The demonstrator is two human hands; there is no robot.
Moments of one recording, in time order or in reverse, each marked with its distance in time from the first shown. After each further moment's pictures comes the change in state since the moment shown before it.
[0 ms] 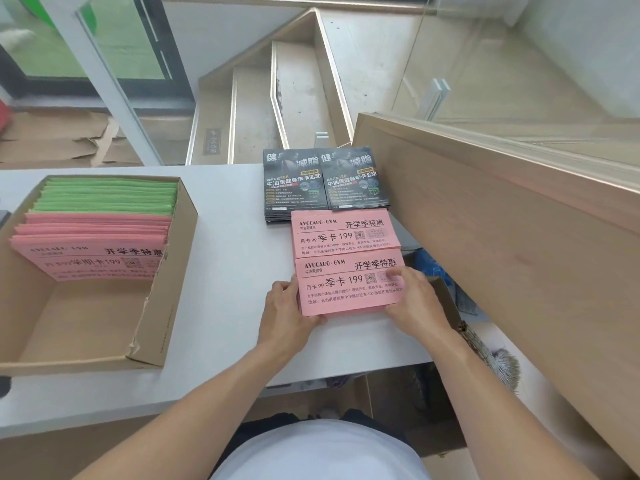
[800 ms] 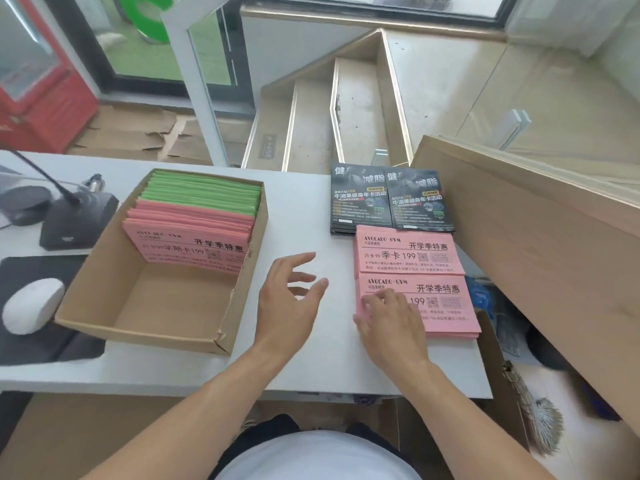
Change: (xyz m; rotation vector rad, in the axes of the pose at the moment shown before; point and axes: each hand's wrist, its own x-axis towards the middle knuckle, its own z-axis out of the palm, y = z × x) left_hand -0.038 0.008 -0.115 -0.449 0.381 0.072; right_hand -0.042 -0.119 0.072 -0.377 0.093 -0.337
